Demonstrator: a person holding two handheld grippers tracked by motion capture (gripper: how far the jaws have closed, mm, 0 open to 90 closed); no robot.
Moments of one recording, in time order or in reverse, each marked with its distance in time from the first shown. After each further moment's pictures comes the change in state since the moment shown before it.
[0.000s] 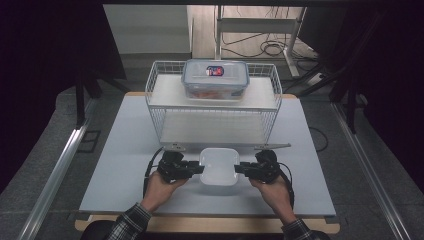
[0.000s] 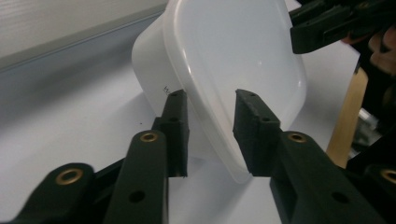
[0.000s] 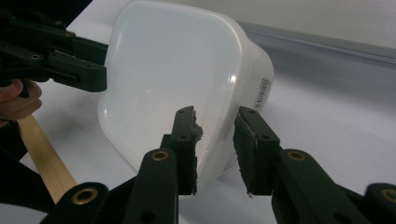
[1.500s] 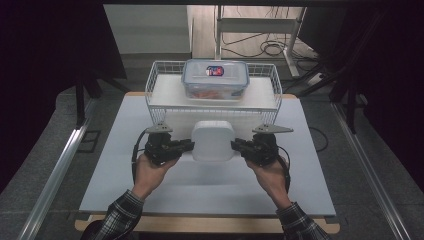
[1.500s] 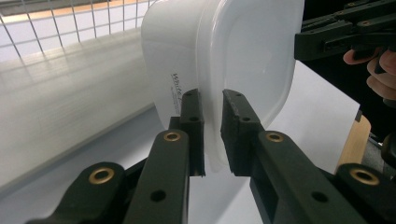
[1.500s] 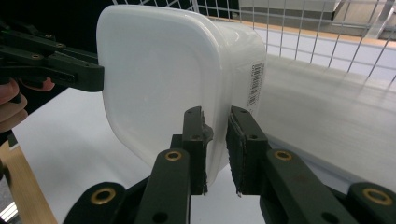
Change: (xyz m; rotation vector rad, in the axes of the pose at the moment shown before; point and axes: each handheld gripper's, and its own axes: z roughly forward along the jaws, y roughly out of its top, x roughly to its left) left arm -0.010 0.052 -0.054 -0.135 0.111 0.075; right arm 0.032 0.056 -0.023 -0.200 -0.049 -0.150
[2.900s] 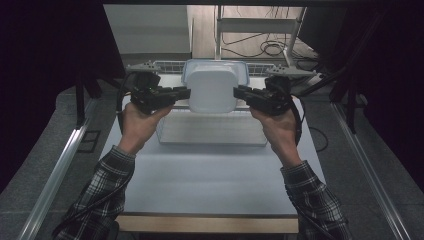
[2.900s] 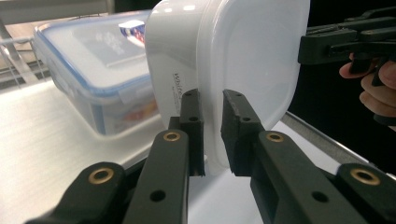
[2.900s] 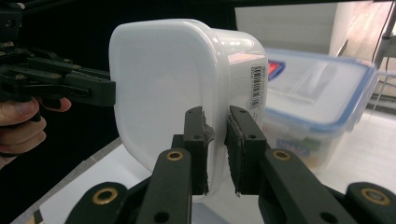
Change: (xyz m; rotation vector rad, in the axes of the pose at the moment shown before) left arm -0.004 0.137 -0.060 -0.111 0.027 0.052; right arm 0.009 0.135 -0.045 -0.187 0.020 -0.030
